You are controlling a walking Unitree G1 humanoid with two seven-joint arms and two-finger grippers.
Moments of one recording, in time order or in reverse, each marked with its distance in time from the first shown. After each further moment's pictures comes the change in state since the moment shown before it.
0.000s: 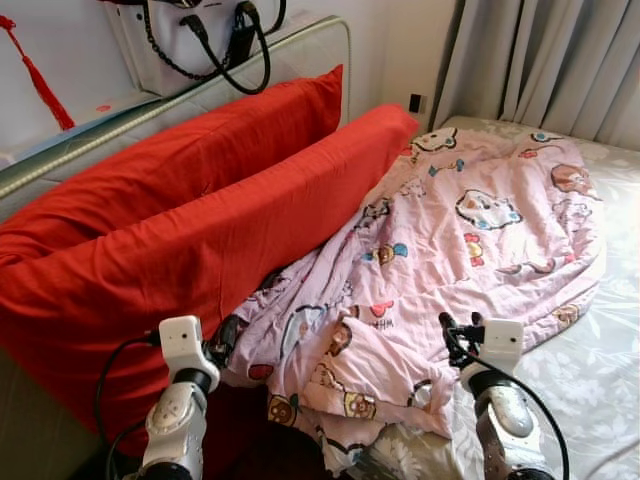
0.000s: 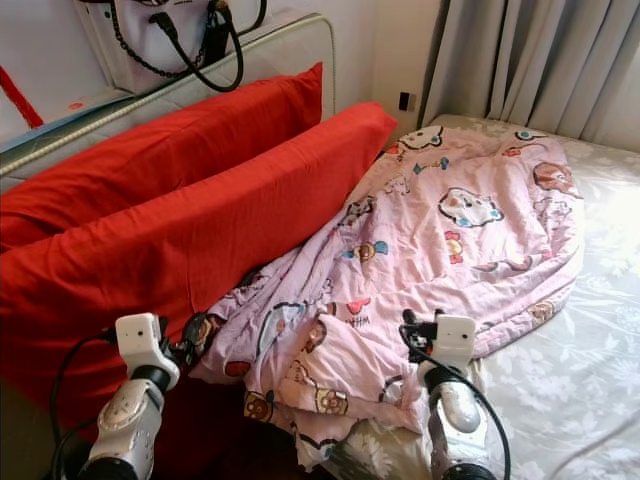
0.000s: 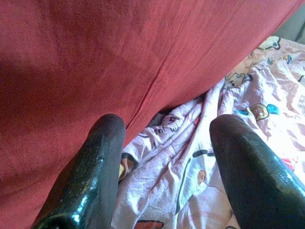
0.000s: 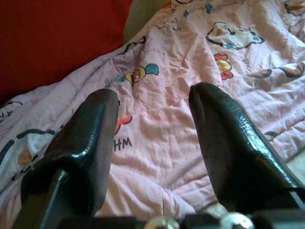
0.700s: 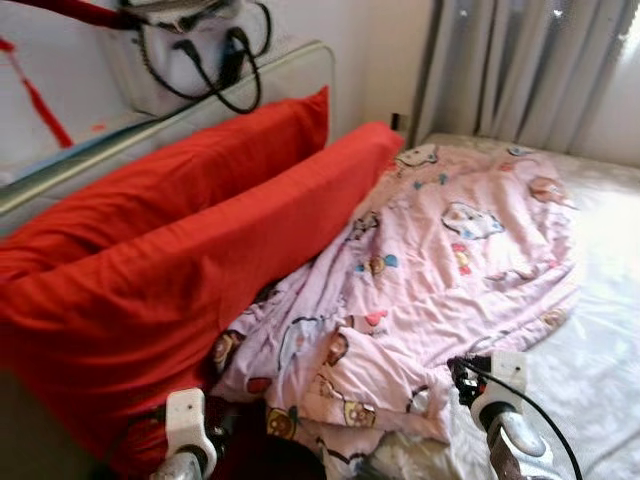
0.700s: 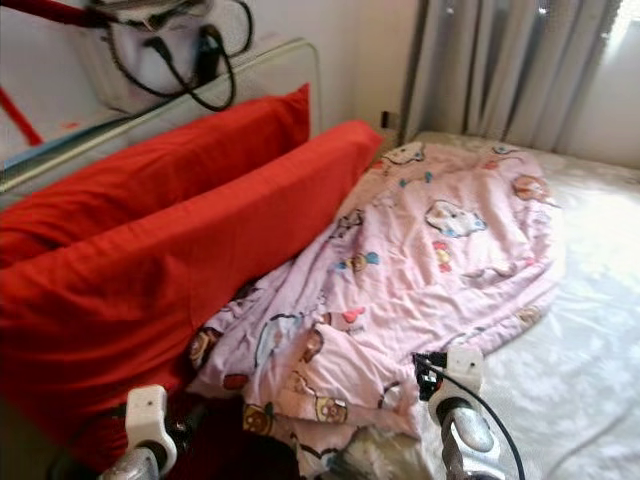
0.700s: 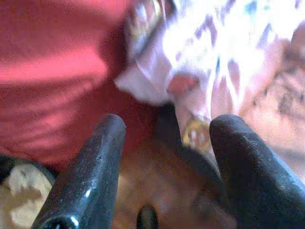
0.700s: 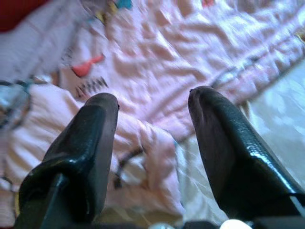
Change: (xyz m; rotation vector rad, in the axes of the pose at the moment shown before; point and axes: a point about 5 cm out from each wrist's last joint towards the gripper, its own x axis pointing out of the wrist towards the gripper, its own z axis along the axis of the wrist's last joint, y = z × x) left arm -0.052 0.026 -0.076 0.007 0.417 0.107; right arm -0.016 -0.030 -0.035 0.069 0.236 -0.073
